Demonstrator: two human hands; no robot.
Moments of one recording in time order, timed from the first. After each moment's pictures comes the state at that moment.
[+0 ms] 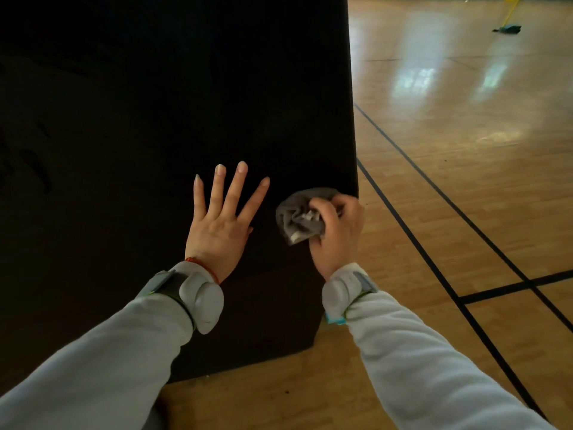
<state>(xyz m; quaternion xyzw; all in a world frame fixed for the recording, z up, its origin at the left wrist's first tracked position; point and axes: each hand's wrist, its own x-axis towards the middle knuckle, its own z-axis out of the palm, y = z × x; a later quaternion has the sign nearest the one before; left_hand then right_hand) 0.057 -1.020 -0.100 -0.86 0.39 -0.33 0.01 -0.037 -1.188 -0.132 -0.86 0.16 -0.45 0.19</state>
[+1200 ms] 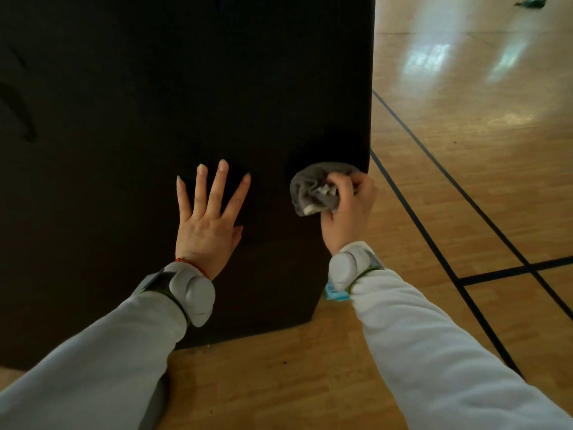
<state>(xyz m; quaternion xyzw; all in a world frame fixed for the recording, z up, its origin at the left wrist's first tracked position) 0.041 -0.989 -0.147 -0.89 0.36 -0.27 -0.03 -0.043 -1.189 -0.155 -0.84 0.19 -0.46 0.21</state>
